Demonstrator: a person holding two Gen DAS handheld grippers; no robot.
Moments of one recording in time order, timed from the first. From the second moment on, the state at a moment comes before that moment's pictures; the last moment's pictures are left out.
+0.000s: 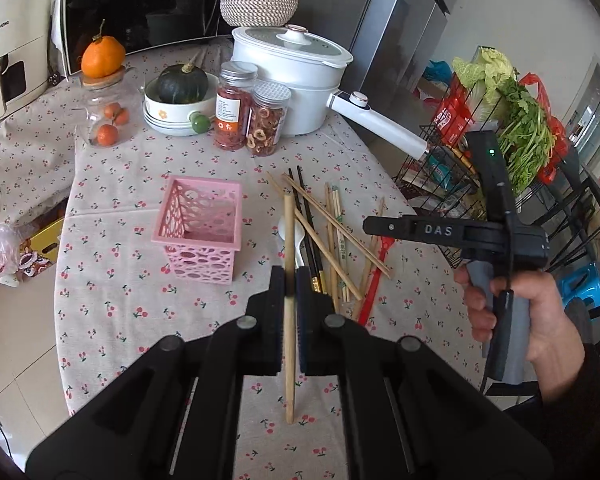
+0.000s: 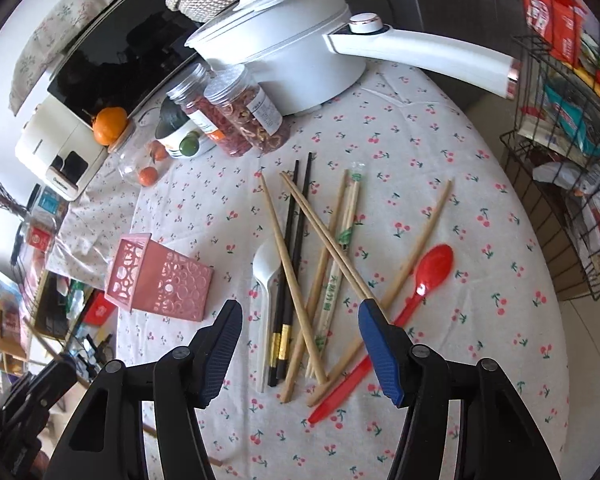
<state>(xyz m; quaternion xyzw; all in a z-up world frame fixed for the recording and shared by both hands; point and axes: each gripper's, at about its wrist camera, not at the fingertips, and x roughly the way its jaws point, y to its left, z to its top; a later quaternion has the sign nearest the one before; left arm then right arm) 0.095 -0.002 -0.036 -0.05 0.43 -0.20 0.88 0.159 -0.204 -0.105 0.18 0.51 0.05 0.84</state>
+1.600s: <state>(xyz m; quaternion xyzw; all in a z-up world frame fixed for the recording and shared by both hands) 0.071 0.083 0.053 -0.11 0.25 -0.14 0.95 0.095 -0.084 0.045 0.06 0.26 0.12 0.96</state>
